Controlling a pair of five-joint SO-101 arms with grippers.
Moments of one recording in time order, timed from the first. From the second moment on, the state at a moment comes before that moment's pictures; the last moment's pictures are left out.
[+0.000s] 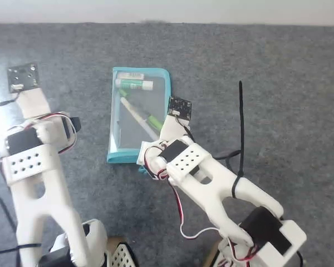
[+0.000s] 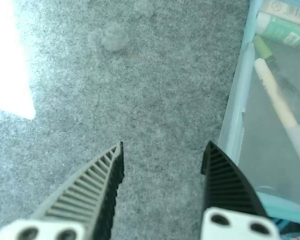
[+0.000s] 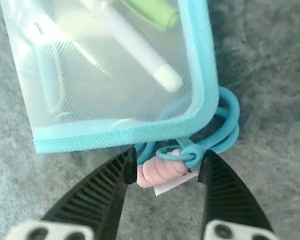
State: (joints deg) left arm -27.8 -30.1 36.1 66.5 -0.4; right arm -47.5 -5.7 34.9 45.9 -54.8
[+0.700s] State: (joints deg) left arm -27.8 -30.1 36.1 66.5 -0.4; right arm -51.3 -5.7 30.5 52.5 -59.6
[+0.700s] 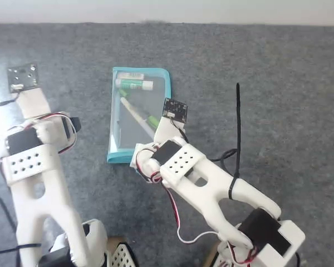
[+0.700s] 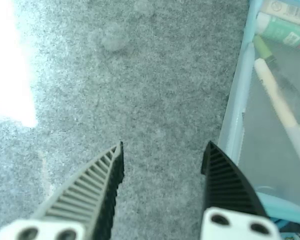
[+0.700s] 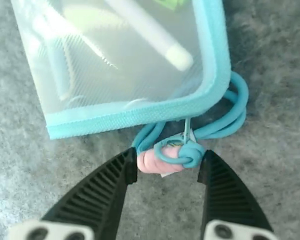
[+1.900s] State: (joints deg) left arm -27.8 -30.1 36.1 66.5 -0.4; right arm -36.3 8.6 17.3 64.1 -37.3
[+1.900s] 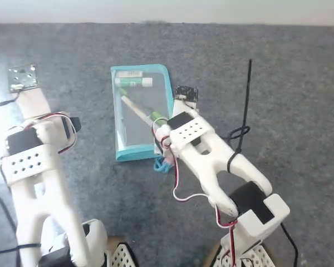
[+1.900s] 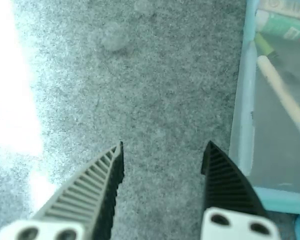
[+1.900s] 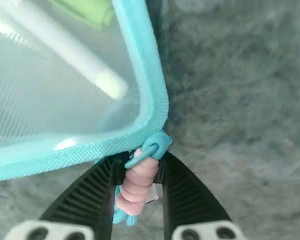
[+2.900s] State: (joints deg) left arm -10.9 -33.6 15.2 91.2 -10.7; right arm -28.2 17.1 -48.9 100.6 8.9
